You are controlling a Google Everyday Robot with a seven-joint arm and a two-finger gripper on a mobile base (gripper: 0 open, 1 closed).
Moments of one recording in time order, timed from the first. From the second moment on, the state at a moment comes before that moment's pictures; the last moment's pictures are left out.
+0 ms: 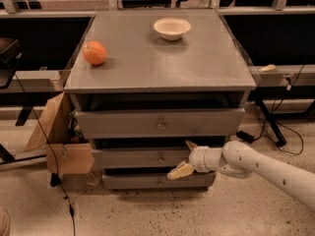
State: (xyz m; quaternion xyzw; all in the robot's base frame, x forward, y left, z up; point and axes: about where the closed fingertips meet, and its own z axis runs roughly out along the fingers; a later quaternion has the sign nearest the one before) arm 0.611 -0.098 0.467 -0.45 0.76 0.24 0.40
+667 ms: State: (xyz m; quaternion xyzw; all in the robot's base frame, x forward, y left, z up) arm 0.624 -0.103 0.444 -0.45 0.78 0.20 0.38
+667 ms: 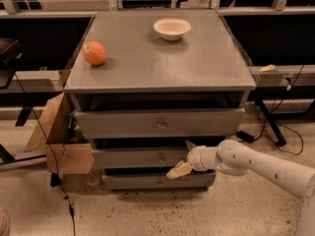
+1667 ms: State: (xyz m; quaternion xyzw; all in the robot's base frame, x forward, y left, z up) arm 0.625 -0.104 0.450 -0.45 0.79 0.20 0.37
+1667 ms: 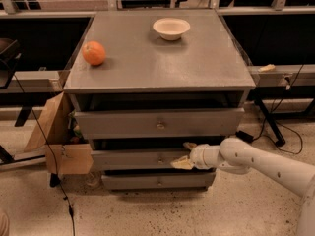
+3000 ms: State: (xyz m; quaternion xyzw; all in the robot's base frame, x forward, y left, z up) arm 0.629 -0.104 0.457 -0.45 0.79 0.20 0.37
